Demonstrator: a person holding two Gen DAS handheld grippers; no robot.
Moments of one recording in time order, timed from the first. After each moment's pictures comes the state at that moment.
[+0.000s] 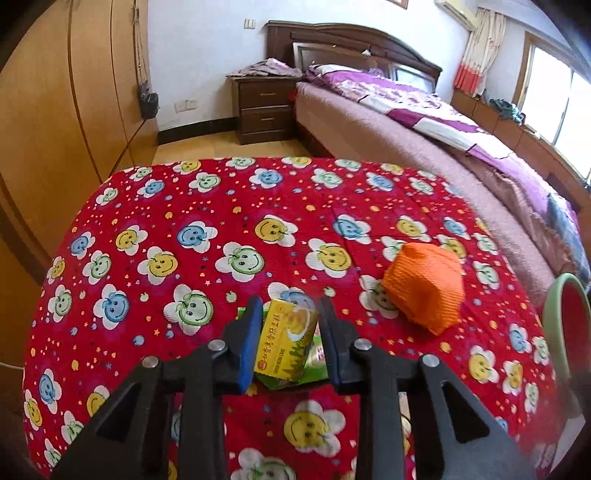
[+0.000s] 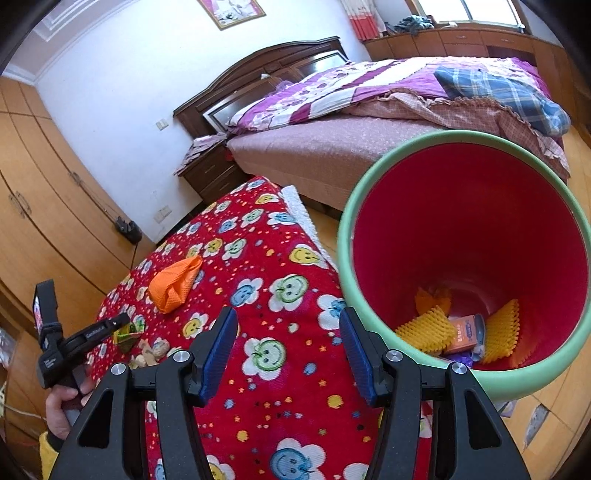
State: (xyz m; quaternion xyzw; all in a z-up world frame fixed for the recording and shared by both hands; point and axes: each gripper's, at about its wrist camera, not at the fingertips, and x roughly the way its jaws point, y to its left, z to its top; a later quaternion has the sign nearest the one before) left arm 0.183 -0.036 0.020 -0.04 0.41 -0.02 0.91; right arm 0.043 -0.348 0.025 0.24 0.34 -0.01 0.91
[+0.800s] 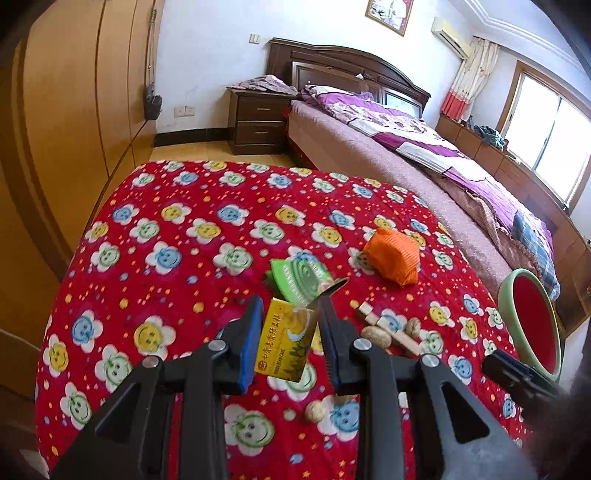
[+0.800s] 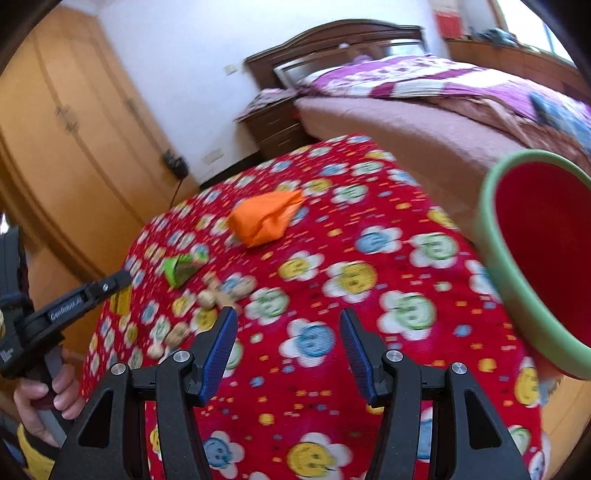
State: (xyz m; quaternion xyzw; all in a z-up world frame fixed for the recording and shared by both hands) left arm 0.104 0.009 0.048 -0.09 0.38 -0.04 0.92; right arm 0.063 -0.236 0.022 0.14 0.40 0.11 0.90
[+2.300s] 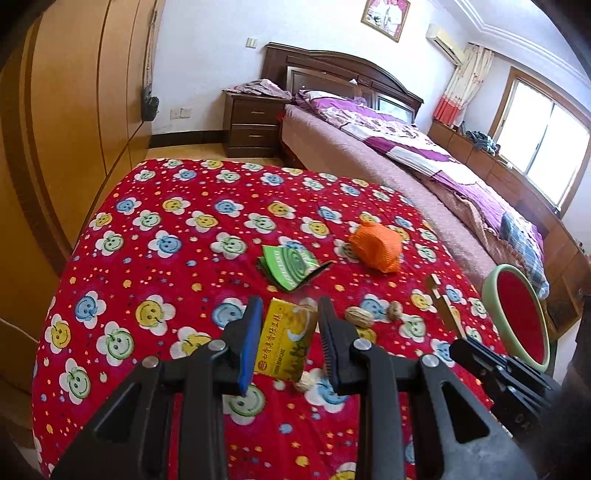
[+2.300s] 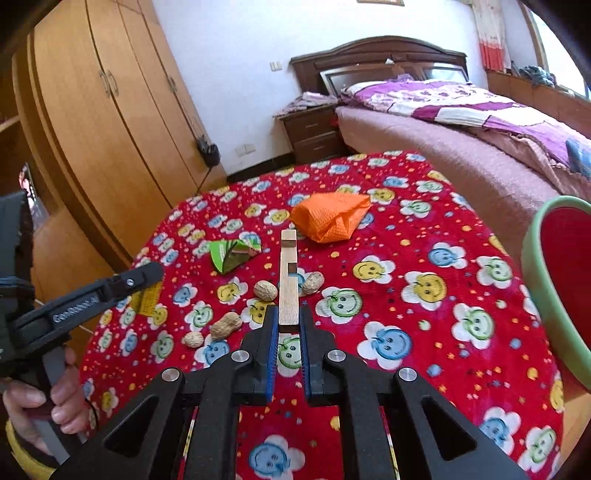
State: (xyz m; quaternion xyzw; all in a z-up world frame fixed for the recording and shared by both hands) left arm 0.075 0.001 0.053 -0.10 0.37 -0.06 0.92; right arm 0.042 -0.196 0.039 0.09 0.36 0.15 0.92
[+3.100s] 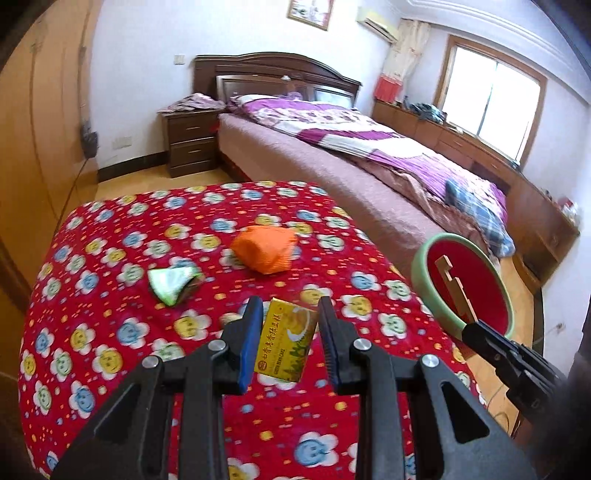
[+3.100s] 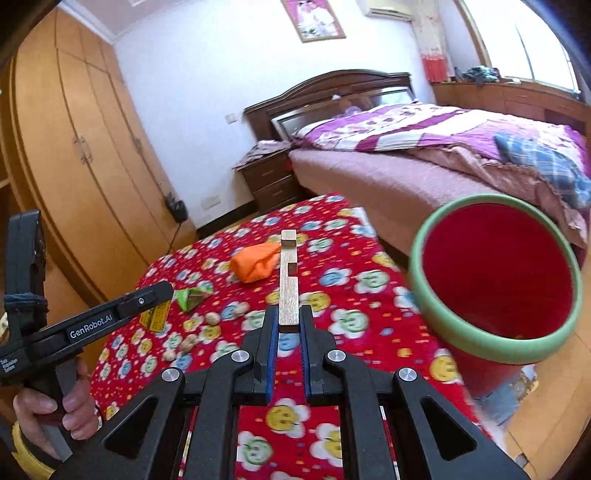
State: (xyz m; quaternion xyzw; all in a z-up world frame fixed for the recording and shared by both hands) left arm 0.059 -0.107 0.090 -0.02 0.36 -0.16 0.92; right arm -0.023 -0.294 0.072 0.15 0.29 0.06 0.94
